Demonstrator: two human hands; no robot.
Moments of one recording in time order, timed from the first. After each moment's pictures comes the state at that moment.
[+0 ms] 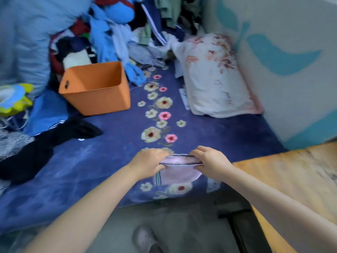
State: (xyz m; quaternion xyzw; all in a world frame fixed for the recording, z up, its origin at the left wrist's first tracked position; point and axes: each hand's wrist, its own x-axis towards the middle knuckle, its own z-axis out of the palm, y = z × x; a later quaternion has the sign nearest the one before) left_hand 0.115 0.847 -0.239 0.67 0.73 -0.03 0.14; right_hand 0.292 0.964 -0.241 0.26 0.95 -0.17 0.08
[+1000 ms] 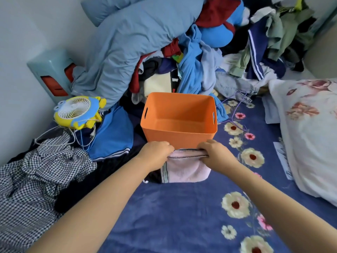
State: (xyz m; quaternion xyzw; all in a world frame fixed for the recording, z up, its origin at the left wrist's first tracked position) left_hand -0.342 0.846 -0.213 0.54 0.82 -0.12 0.10; right_hand -0.216 0.989 -0.219 0.21 0.95 -0.22 0.07
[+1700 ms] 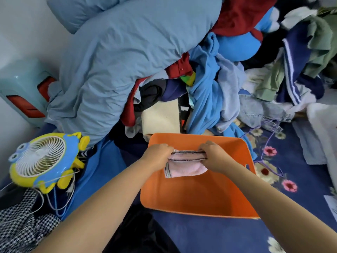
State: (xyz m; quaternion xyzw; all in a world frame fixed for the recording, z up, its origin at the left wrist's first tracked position) left_hand -0.633 1.010 -0.291 0.53 0.83 -0.05 0.15; right_hand -0.505 1.149 -0.289 0.24 0.94 -0.22 0.11
